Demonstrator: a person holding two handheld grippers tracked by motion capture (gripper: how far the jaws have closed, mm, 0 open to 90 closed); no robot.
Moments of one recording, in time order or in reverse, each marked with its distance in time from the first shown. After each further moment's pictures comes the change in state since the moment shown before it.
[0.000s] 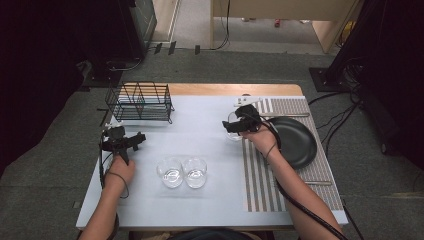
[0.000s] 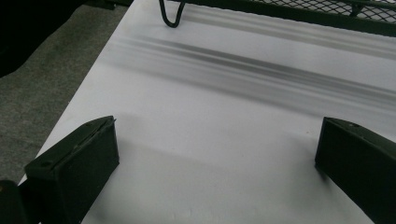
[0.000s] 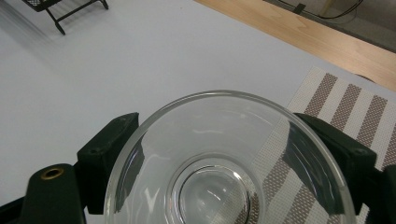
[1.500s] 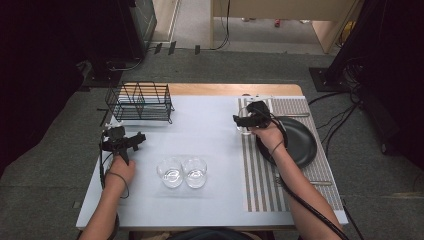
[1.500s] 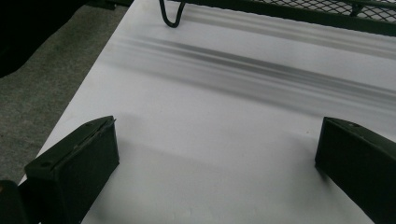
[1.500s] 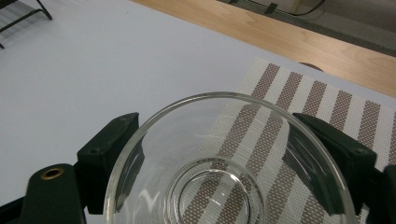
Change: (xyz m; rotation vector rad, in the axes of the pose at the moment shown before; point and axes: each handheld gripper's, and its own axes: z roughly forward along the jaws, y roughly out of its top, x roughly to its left) left arm 0.000 0.000 0.000 0.000 0.002 0.001; right arm -0.038 -0.009 0.002 -0.034 -0.069 0.089
